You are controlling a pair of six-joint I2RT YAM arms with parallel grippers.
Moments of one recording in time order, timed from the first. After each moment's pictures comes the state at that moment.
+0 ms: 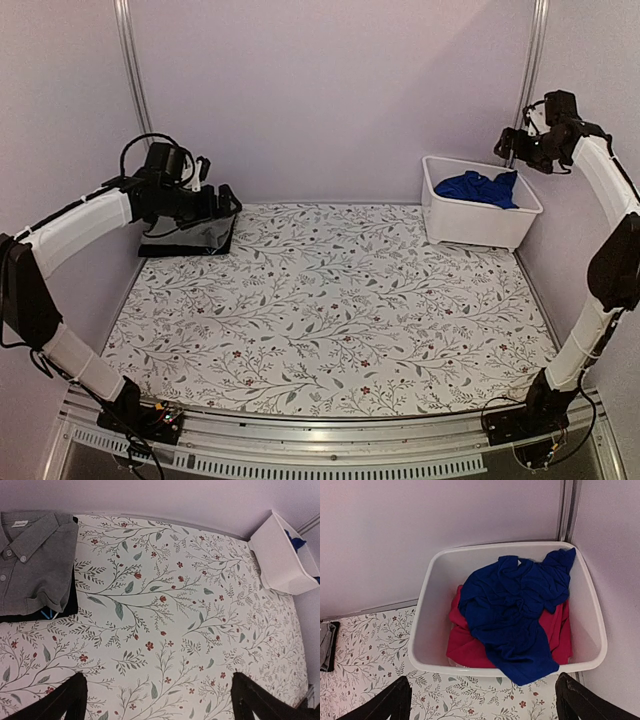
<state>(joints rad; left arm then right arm) -0.31 1.50 1.28 -0.50 0.18 -0.37 -0.09 1.69 1.85 -0.81 -0.16 0.15</state>
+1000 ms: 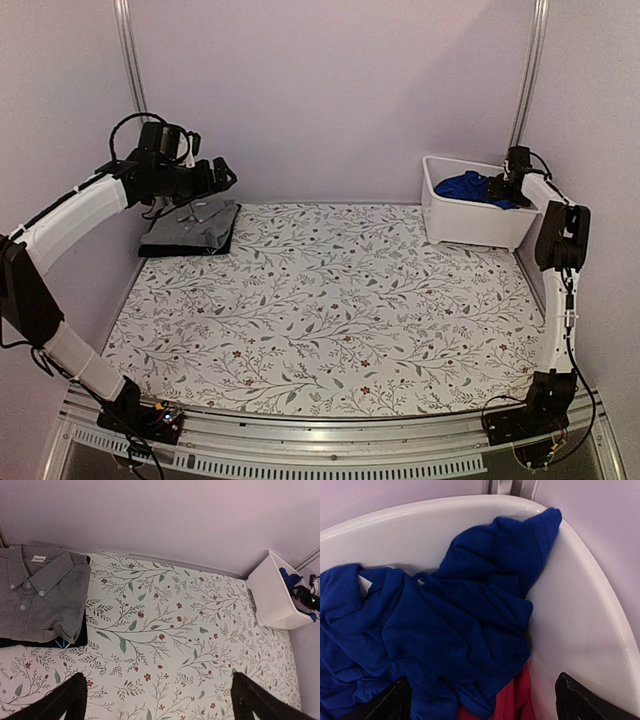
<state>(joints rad) -0.31 1.51 1.43 -0.49 0.07 -0.43 -0.16 2.53 2.37 -0.54 0.18 0.07</state>
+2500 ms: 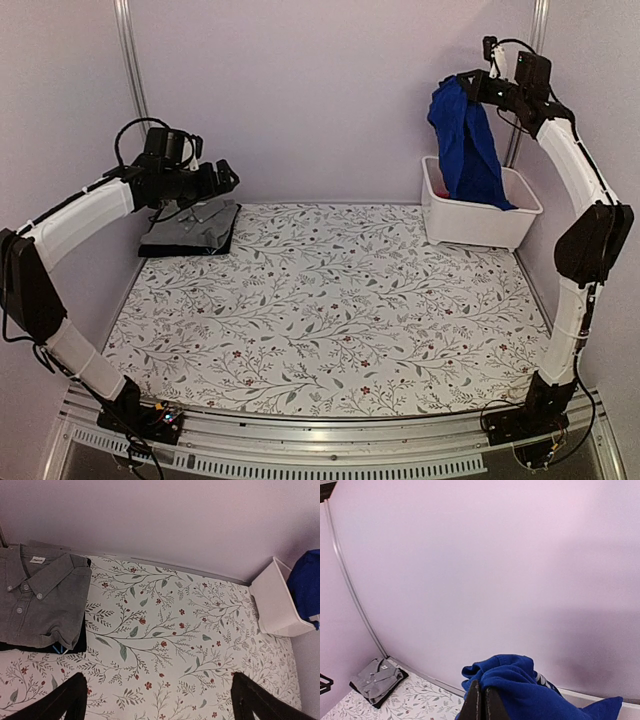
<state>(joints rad) -0.31 1.54 1.39 -0.41 0.05 -0.45 0.04 2.04 2.37 -0.35 -0.42 0.17</state>
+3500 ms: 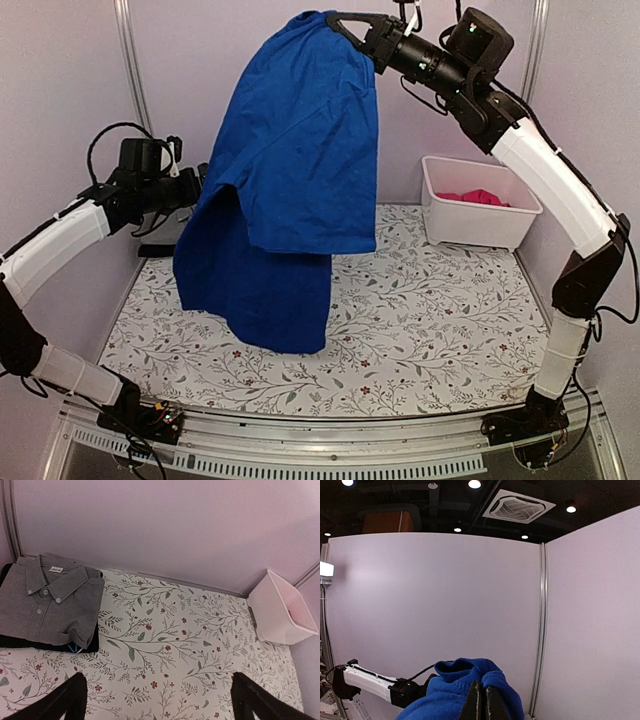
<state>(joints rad) -0.31 1.34 1.22 -0.33 -0.01 -0.45 0.73 1.90 2.37 0.07 -0.53 0.23</state>
